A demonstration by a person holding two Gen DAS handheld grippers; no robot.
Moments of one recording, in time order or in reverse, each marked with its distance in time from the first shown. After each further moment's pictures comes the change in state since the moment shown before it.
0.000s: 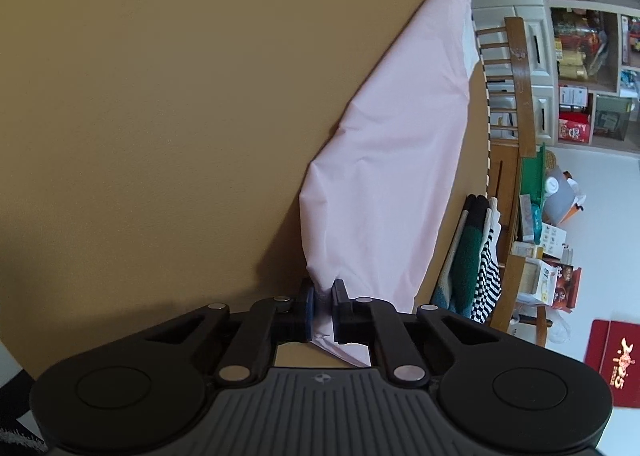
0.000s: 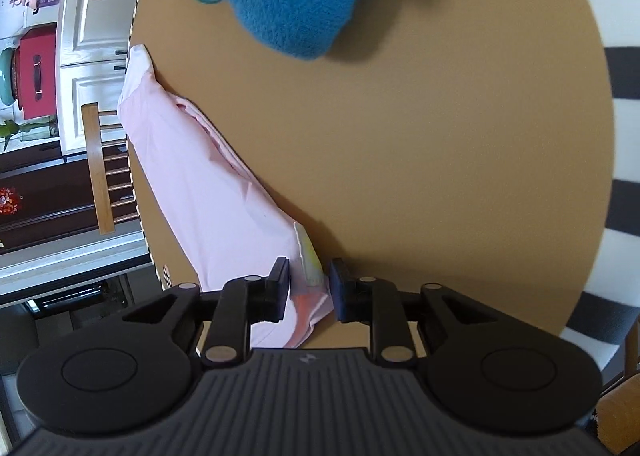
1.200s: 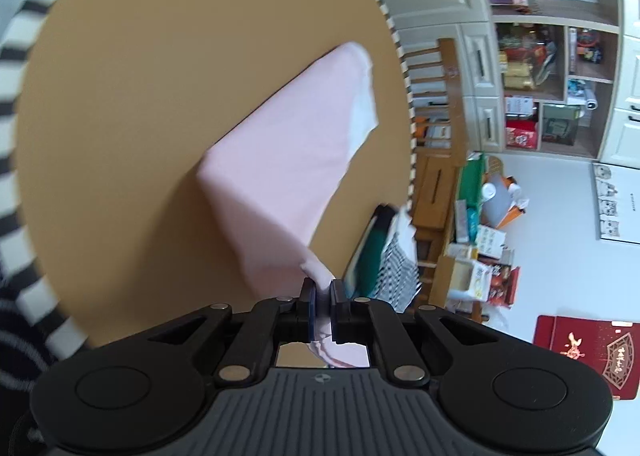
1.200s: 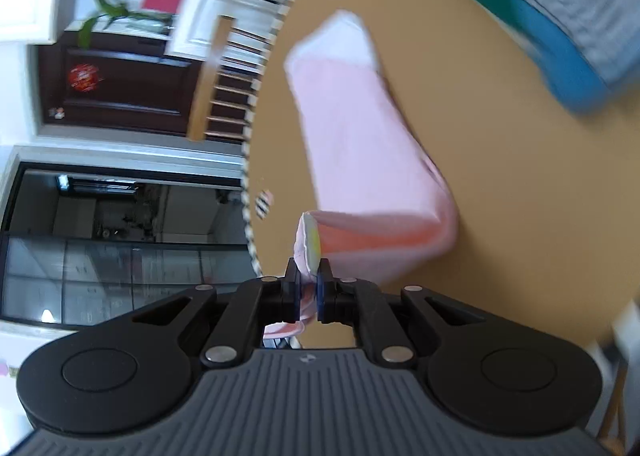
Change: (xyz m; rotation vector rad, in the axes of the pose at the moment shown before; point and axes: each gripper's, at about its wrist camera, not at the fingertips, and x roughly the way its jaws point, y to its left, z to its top) left arm -0.131 -0.084 0.029 0.027 -0.034 -0.125; right arm -0.065 0.161 -0.026 -0.413 0.054 0.140
